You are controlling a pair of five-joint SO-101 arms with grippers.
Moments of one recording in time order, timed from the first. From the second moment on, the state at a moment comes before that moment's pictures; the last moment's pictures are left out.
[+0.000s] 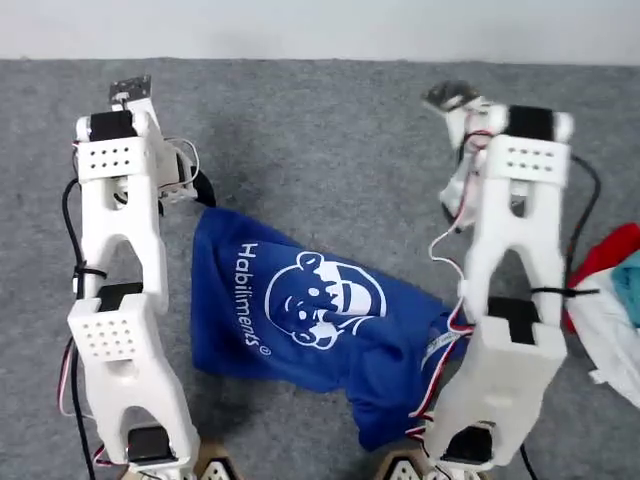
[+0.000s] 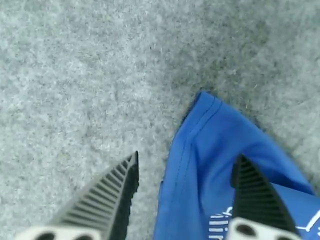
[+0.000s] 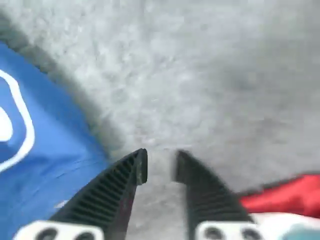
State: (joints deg) left arm -10.7 38.2 -39.8 98.9 10.9; right arm 4.7 25.7 -31.6 100.7 34.5
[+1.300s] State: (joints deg) left arm -10.4 38.2 -33.9 98.9 10.9; right arm 6.0 29.6 -38.8 100.0 32.0
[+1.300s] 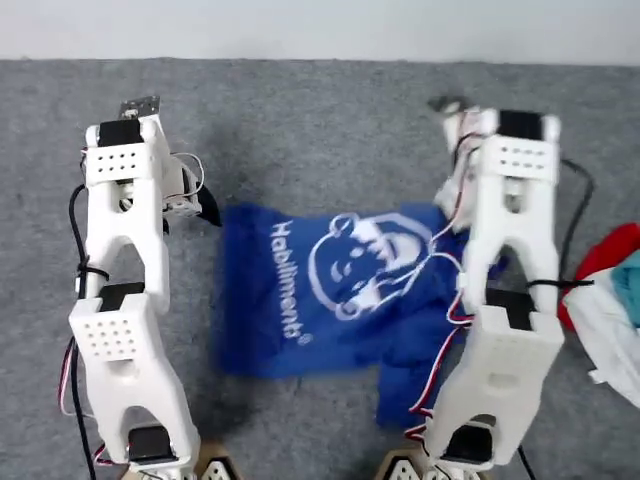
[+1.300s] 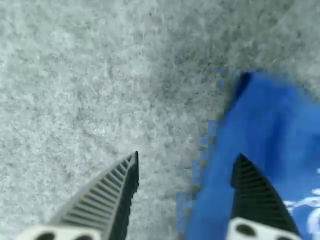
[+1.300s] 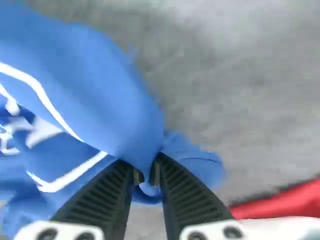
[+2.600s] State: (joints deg) left arm 1.8 59.6 -59.6 92.0 12.8; right arm 7.5 22.9 -22.4 100.7 45.3
